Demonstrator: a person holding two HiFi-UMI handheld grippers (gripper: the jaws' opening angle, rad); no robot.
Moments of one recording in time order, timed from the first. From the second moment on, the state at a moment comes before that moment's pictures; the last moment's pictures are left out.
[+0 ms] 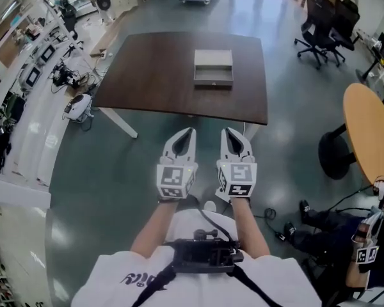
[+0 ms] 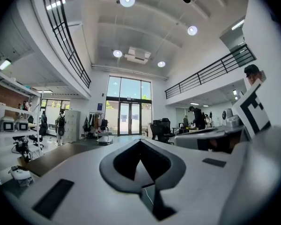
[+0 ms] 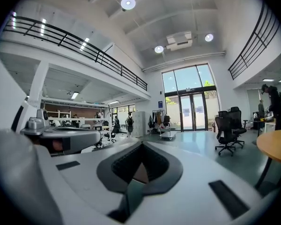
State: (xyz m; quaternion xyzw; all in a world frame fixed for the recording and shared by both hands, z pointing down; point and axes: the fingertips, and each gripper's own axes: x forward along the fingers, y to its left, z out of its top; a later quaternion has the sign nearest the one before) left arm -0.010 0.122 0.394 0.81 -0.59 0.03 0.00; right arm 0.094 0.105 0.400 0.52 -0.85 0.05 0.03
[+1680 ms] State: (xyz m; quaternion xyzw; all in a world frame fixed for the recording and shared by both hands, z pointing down) left arm -0.048 -0.296 0.482 0.90 -0.43 0.08 0.07; right arm 0.091 -0.235 0.553 0.60 -0.77 0.17 0.16
